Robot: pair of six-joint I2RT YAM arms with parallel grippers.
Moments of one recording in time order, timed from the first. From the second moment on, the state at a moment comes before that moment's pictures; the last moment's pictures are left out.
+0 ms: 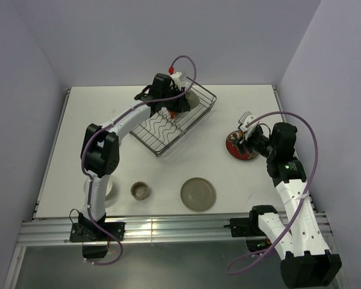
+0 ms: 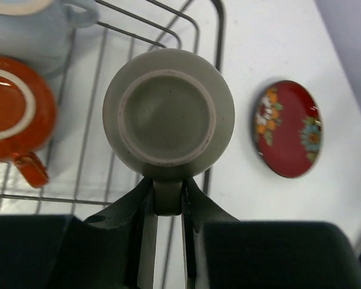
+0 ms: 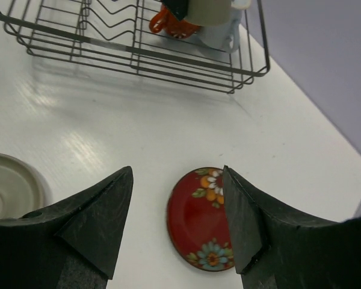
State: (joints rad) left arm -0.54 2.13 1.87 -0.30 0.35 -0.35; right arm 0.01 0.78 0.80 -0.38 -0.61 -0.60
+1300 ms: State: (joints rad) left arm -0.60 2.46 2.00 -0.11 0.13 -0.21; right arm -0.05 0.57 0.57 -0.27 -0.60 -0.29
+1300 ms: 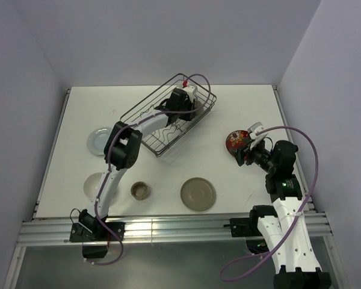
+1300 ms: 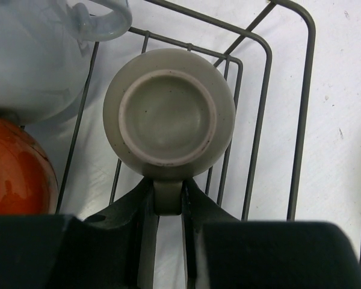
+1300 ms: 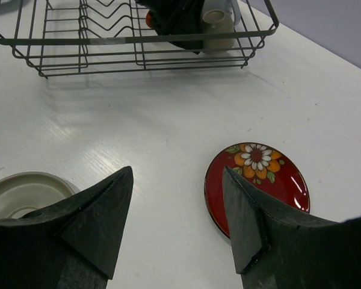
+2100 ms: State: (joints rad) left arm -0.61 2.41 1.98 -0.09 0.06 -0.26; right arm -0.05 0.56 0.56 -0.27 -0.61 -0.27
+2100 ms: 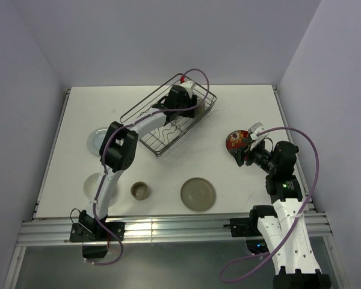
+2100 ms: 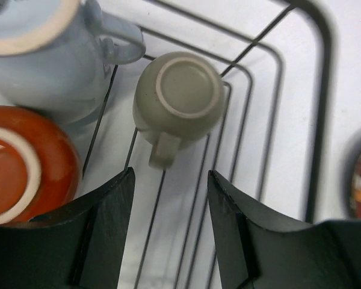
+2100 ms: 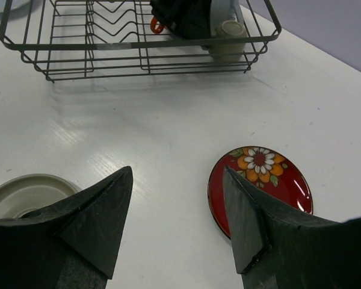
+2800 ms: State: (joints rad) left arm -0.61 1.40 1.16 -0.01 0.01 -0.32; right arm -0.01 0.75 0.67 -0.47 -0.84 -0.39
